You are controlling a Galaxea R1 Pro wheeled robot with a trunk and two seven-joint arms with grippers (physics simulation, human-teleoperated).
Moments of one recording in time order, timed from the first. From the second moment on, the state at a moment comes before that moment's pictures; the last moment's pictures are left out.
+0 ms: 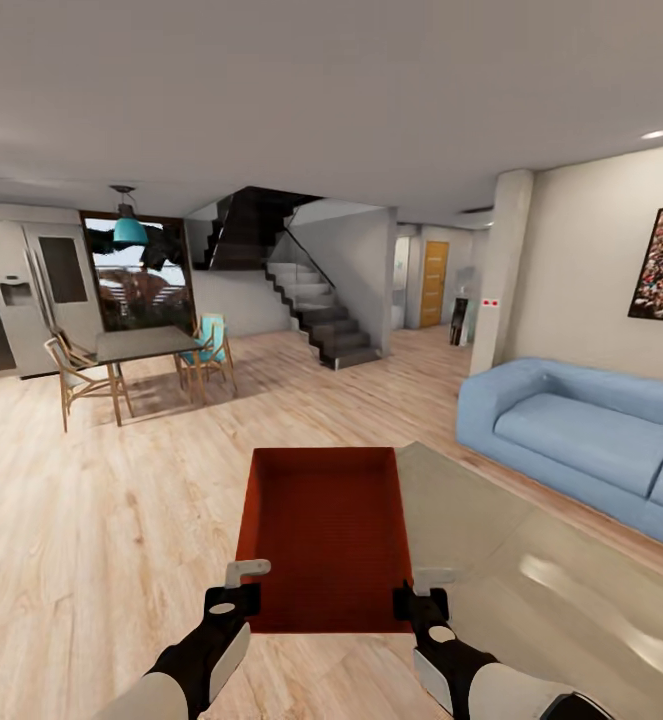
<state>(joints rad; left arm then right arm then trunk) -0.58 -0.12 -0.16 -0.38 0.16 0.07 0.33 -0.67 0.13 0.54 -0.04 -0.47 -0.32 -0.21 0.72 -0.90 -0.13</state>
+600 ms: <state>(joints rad) -0.58 -0.12 -0.16 -0.38 0.16 0.07 0.33 -0.67 0.13 0.53 -0.04 -0.46 -0.32 -0.21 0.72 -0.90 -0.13</state>
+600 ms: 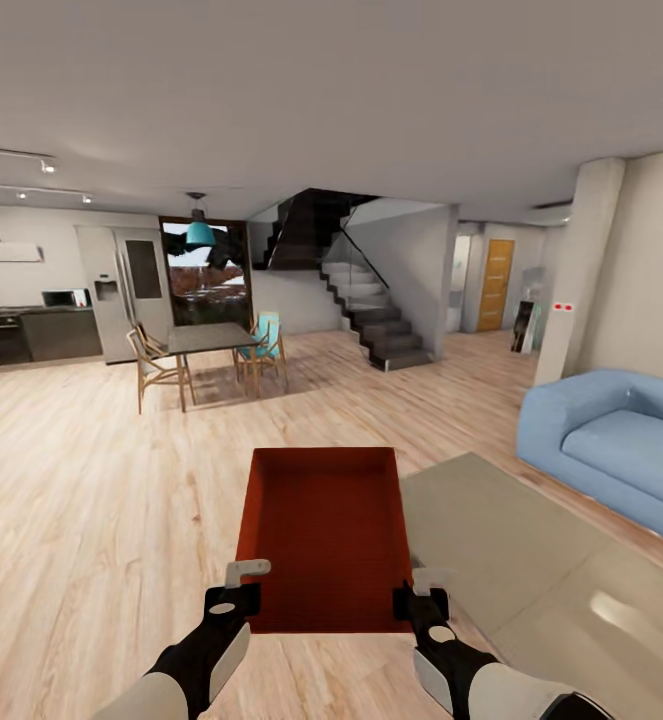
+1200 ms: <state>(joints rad) -0.58 -0.12 -0.16 -0.38 0.16 0.07 0.33 -0.67 0.13 0.53 -0.04 -0.46 -0.32 -0.21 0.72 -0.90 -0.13</state>
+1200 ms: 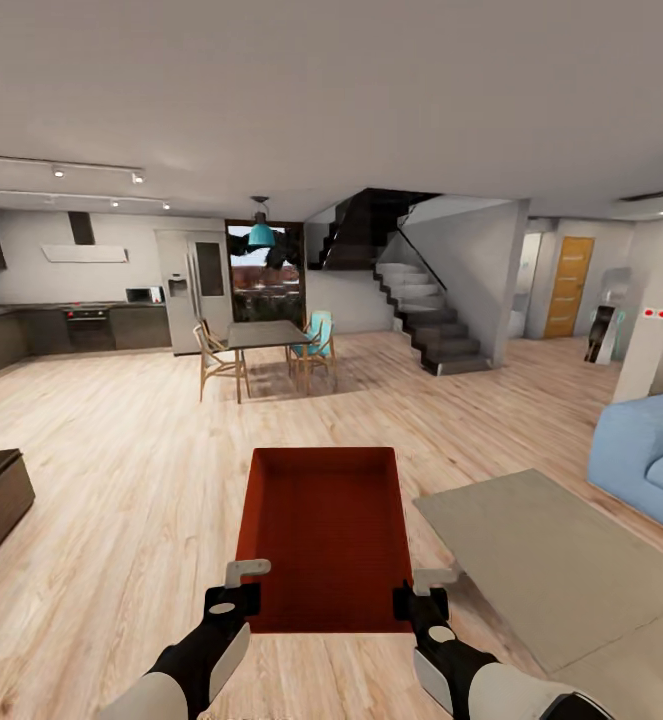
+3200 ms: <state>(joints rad) -0.58 -0.12 -0.16 -0.38 0.16 0.07 0.33 -0.67 0.13 0.53 -0.04 -0.46 -0.32 -0.21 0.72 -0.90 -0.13</state>
